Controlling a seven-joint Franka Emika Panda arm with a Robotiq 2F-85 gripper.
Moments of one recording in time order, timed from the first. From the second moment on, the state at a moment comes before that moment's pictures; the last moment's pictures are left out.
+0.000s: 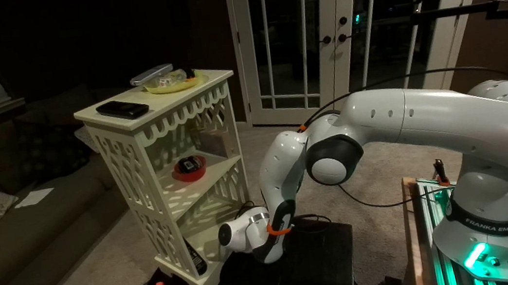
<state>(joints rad) 0.09 1.49 -0.04 -1.22 -0.71 2.19 -0.35</state>
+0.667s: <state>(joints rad) 0.10 1.49 -0.06 -1.22 -0.70 2.19 -0.27</state>
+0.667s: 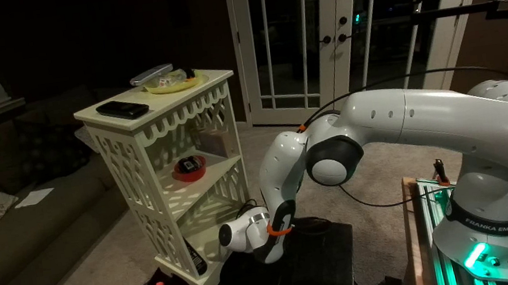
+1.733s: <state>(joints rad) 0.10 1.49 -0.06 -1.23 -0.62 2.11 -0.24</state>
